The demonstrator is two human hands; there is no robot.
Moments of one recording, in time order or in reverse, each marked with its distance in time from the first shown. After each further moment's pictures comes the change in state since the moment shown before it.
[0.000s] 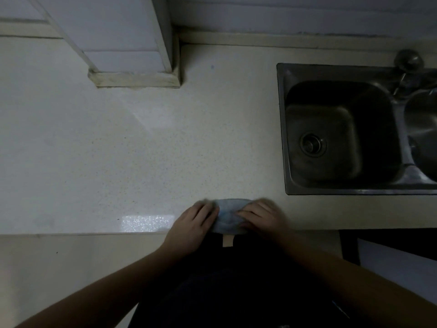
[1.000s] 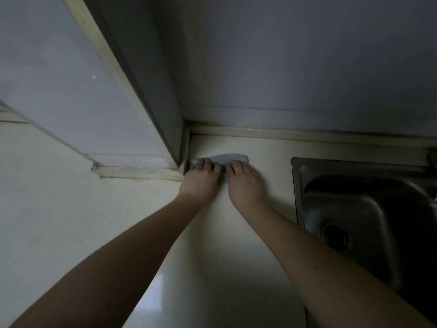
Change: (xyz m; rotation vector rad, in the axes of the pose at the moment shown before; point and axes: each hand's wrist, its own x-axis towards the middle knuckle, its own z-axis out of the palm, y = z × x) left_hand 0.305 -0.182 -0.094 0.334 0.000 -0.334; right_hand 0.336 0.137 -0.021 -0.403 -0.311 0.426
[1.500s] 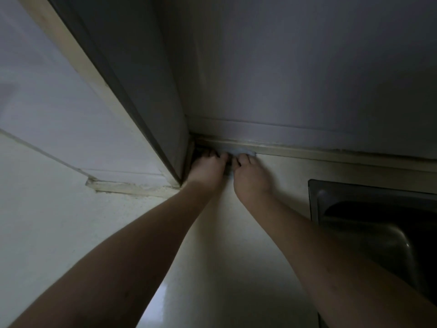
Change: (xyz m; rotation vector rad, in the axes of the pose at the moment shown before) left_hand 0.082 -0.018 -0.003 -0.108 -0.104 -0.185; right_hand 0.081 0.017 0.003 -0.175 -0.022 -0.038
